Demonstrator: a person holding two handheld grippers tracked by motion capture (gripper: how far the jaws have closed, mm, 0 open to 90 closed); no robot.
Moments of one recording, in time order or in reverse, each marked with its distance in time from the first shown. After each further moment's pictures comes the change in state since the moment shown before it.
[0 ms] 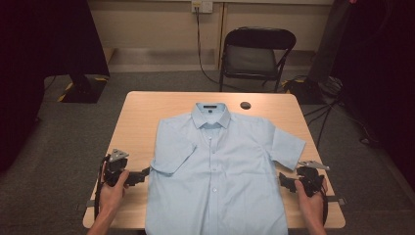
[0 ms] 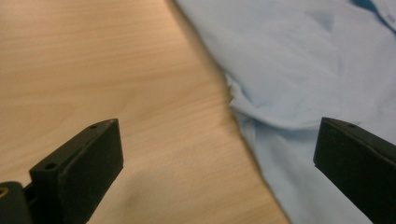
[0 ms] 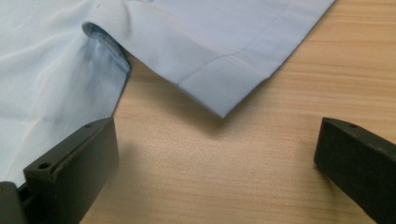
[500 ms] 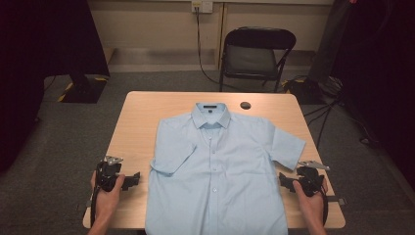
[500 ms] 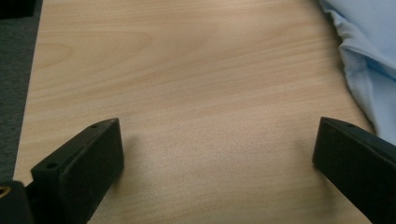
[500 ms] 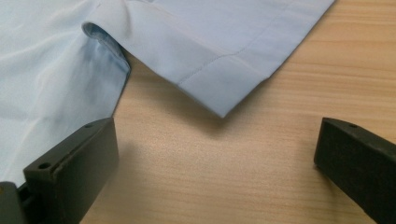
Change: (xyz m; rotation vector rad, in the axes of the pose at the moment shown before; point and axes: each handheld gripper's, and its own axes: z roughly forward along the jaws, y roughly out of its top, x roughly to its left) left arm 0.014 -0.021 0.011 0.094 0.203 -0.041; right arm 0.000 0.000 0.000 0.000 0.000 0.000
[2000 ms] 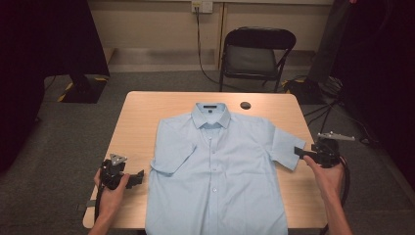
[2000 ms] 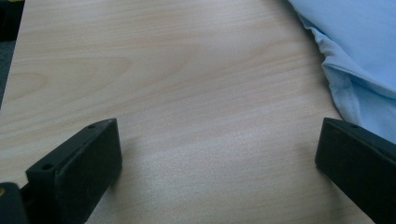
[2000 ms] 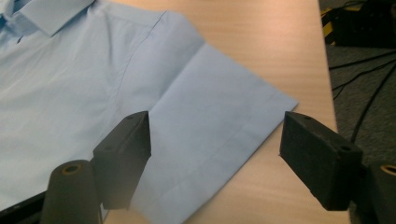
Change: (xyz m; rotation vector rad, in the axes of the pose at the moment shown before) left arm -0.004 0.002 0.008 -0.059 -0.035 0.034; right arm -0.051 0.086 -0.021 -0.063 0.132 0.000
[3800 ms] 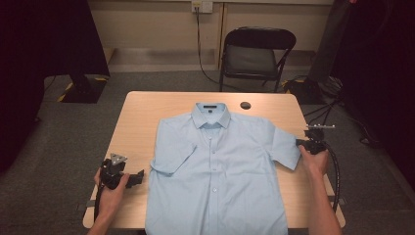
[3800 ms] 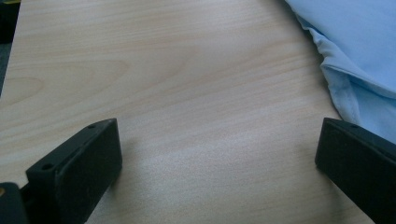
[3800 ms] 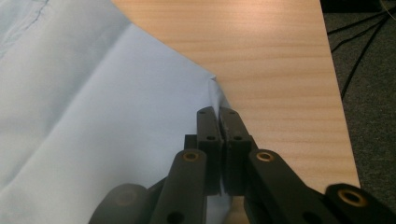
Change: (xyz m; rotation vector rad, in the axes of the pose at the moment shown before) left arm 0.001 0.001 0.001 0.000 -0.011 0.012; right arm -0.034 0.008 0.093 0.108 -0.102 0.064
